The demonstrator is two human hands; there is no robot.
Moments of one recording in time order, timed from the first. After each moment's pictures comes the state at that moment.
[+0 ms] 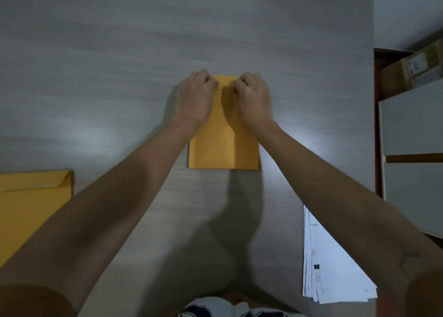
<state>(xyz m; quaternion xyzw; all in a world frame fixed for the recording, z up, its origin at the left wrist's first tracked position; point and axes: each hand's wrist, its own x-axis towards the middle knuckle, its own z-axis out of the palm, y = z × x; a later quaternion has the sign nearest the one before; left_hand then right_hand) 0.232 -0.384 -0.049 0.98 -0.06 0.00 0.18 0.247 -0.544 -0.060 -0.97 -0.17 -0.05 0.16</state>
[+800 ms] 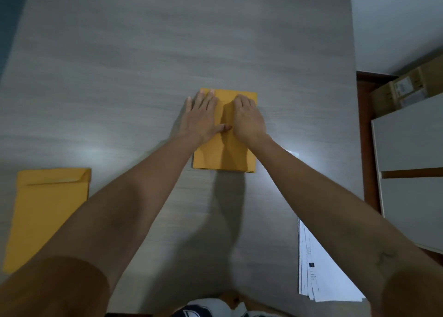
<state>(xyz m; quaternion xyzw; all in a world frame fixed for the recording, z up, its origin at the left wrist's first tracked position) 0.204 -0.383 -0.052 0.98 -0.05 -0.16 0.08 0.223 -0.533 -0.042 -0.98 -0.16 0.12 0.08</state>
